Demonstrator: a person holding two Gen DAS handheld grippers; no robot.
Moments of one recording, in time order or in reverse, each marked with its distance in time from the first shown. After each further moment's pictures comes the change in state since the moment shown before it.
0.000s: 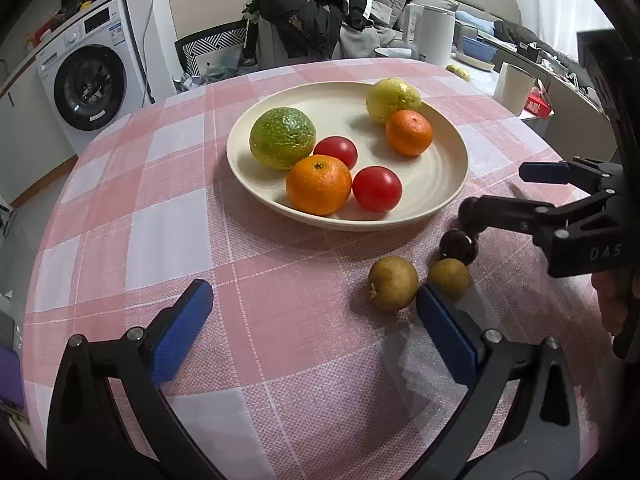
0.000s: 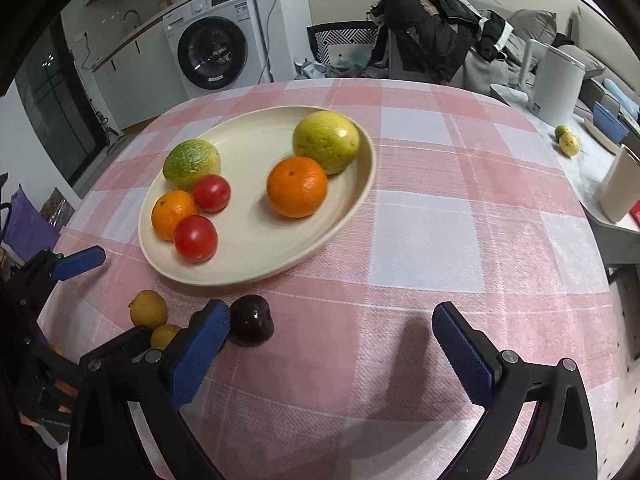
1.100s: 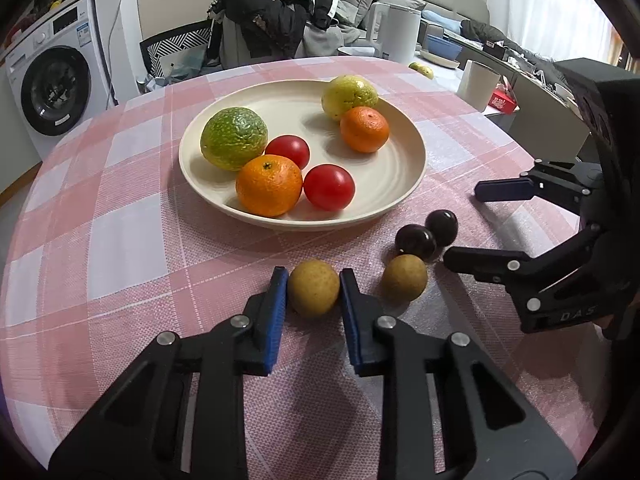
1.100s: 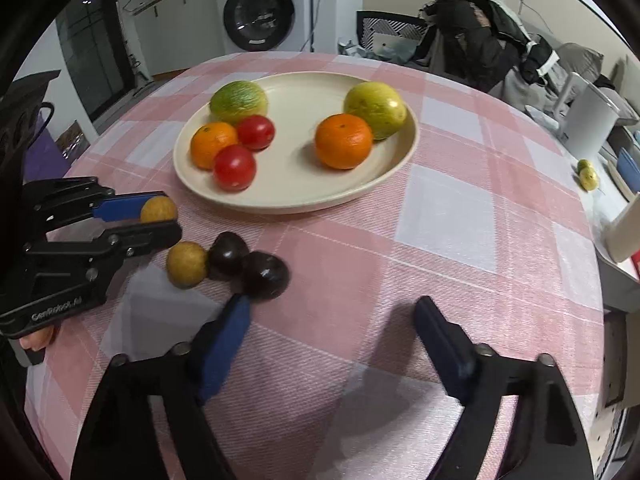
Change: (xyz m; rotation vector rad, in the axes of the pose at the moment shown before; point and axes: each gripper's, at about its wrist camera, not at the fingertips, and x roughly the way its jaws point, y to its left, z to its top) left arm 0.000 -0.008 -0.004 0.037 0.002 -0.136; right arm -0.007 0.023 -0.026 -0.223 0.071 0.027
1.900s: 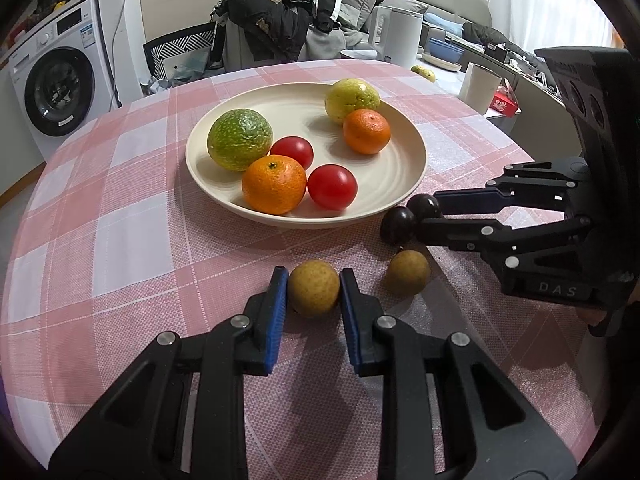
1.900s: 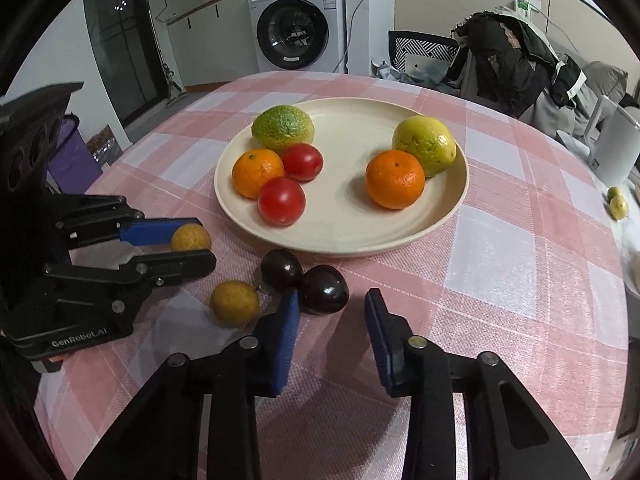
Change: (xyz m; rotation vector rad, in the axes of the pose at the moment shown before) left arm -0.005 0.001 -0.003 -0.003 -0.010 0.006; right arm 0.005 0.015 0.018 -0.040 -0.075 0.115
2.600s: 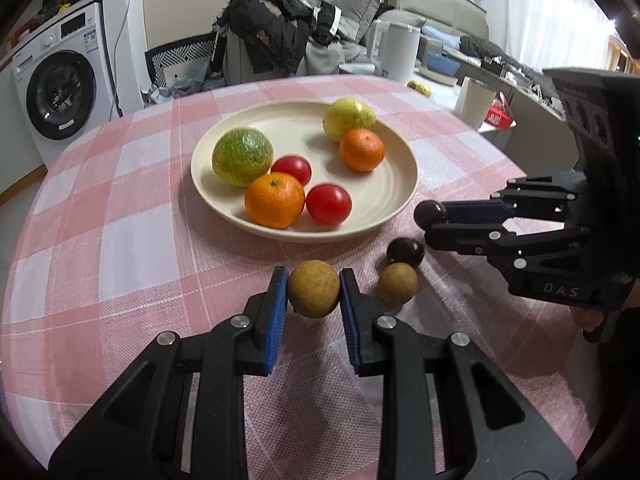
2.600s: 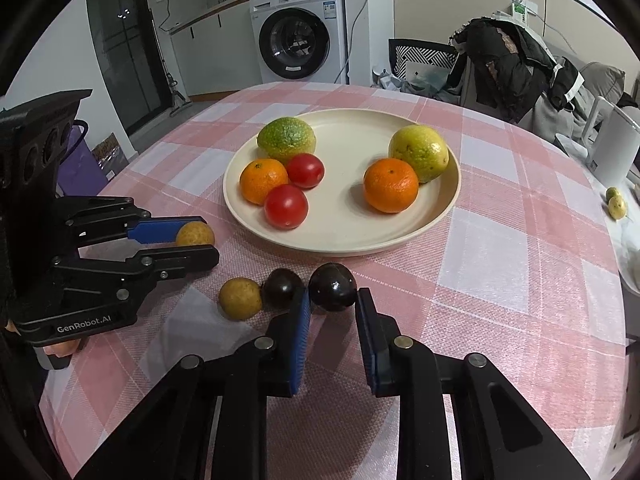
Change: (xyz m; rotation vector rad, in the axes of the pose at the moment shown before) left arm -0.017 0.004 0.003 -0.016 -0.064 -0.018; right arm -0.018 -0.004 -0.008 0.006 -0.041 0.007
